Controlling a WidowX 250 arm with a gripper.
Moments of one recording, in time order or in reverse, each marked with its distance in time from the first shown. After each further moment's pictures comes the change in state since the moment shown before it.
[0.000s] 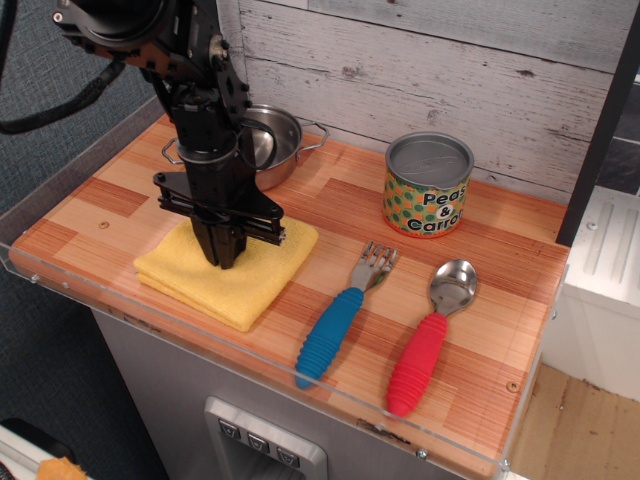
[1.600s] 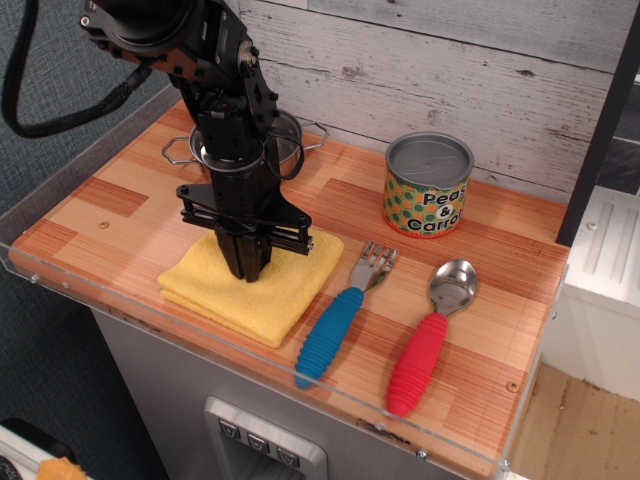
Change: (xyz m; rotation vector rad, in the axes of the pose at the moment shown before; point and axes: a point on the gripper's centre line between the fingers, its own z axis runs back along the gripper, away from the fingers) arm -0.003 -0.017 0.003 -0.016 0.020 0.031
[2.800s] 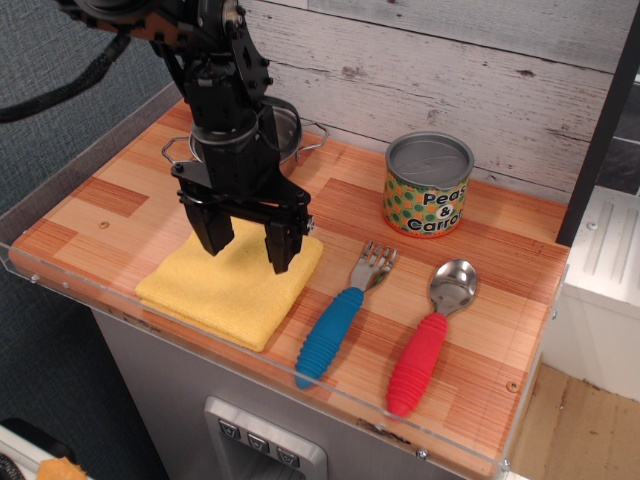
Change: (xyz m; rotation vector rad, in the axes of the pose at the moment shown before) arm 0.001 -0.004 0.030 -0.031 -0.055 -0.038
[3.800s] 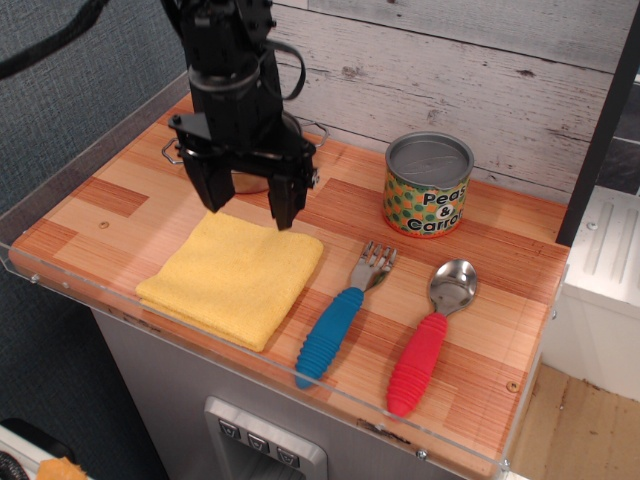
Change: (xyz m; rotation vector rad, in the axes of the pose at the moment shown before) arm 0.015 -0.001 0.036 0.017 -0.043 0.016
